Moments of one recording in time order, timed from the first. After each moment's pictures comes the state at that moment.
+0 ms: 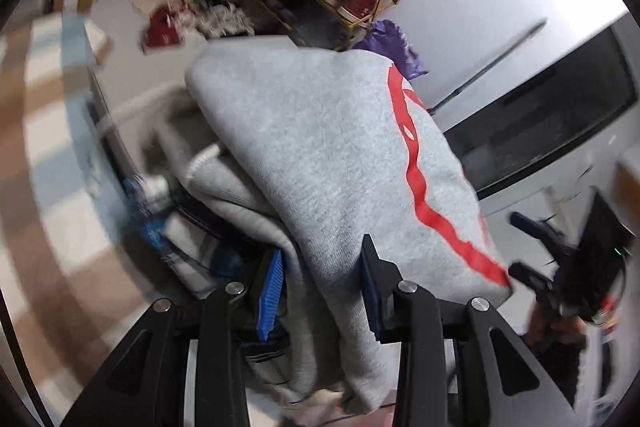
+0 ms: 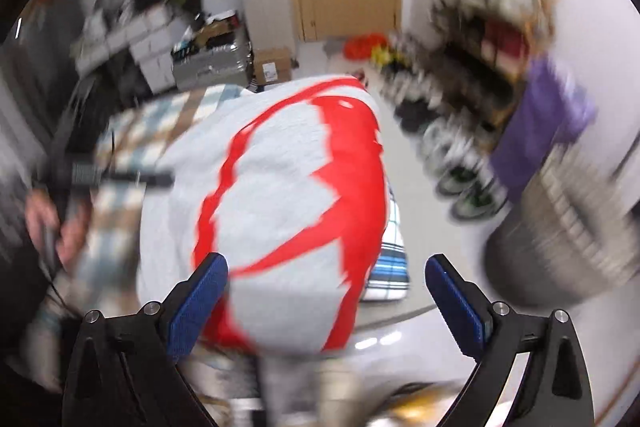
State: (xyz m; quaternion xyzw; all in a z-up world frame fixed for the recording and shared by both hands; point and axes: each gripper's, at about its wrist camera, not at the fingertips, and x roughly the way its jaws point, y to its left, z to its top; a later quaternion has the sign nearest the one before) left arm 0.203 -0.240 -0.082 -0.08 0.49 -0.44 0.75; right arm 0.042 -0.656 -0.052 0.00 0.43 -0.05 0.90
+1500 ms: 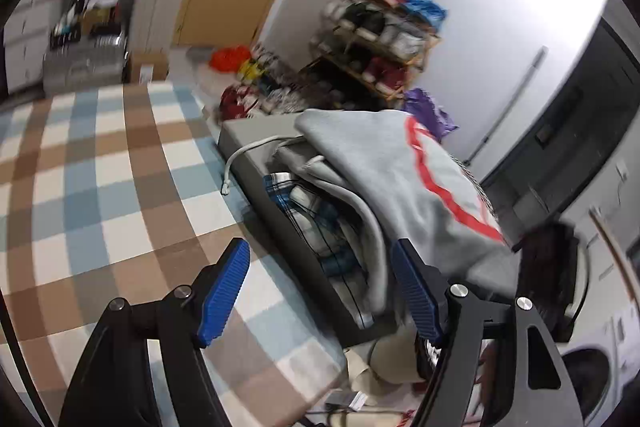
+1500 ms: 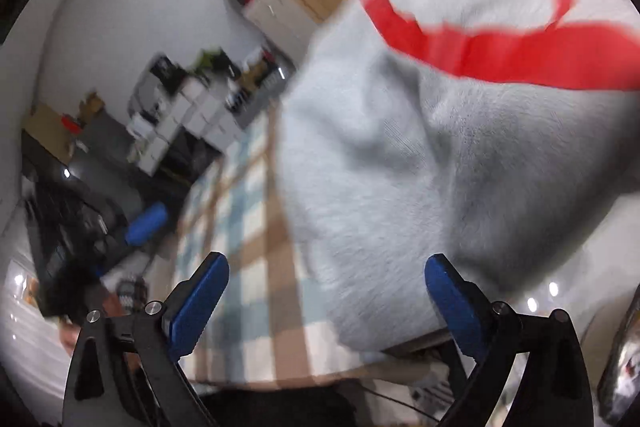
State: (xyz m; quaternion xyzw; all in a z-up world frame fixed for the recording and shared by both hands) left arm 0.067 -0.136 -0.048 -0.09 0.36 -0.35 0.86; right arm 0.038 -0.552 -0.145 0.32 0.34 0.06 0.88
